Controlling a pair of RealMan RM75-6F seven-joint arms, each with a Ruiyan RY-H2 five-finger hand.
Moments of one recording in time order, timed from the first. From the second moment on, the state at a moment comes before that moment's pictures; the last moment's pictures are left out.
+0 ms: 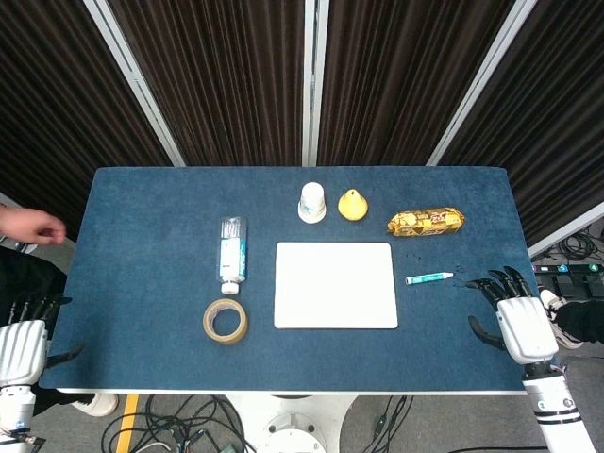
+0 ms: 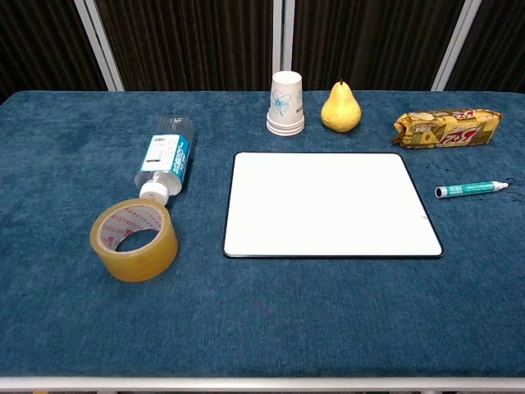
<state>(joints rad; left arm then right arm) -0.02 -1.27 -0.05 -1.52 1.42 1.50 0.06 0.18 -1.14 0.06 -1.68 -1.55 1.41 -0.04</state>
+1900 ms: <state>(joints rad) 0.00 -1.27 -0.04 -1.52 1.39 1.49 0.06 0.61 -1.65 0.07 -0.88 -1.44 0.87 -0.17</state>
